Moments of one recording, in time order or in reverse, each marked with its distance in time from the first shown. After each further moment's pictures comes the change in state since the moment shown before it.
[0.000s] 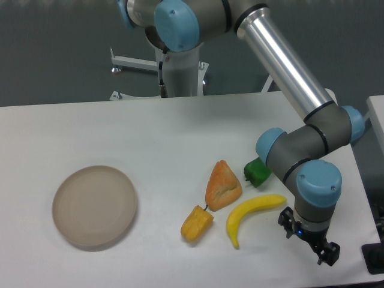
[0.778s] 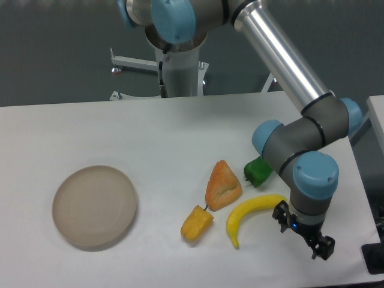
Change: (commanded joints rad) arm -0.005 0.130 -0.138 -0.021 -0.017 -0.008
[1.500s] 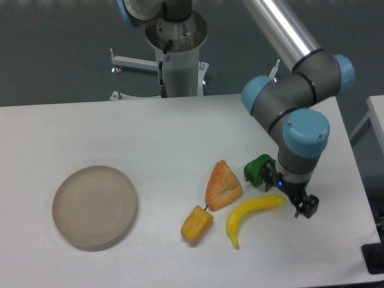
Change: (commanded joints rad) arm 0.064 0.261 -0.359 -0.080 -0.002 0.132
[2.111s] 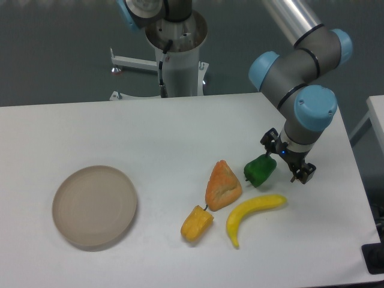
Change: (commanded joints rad) arm 0.054 0.037 -0.117 -0.015 -0.021 0.003
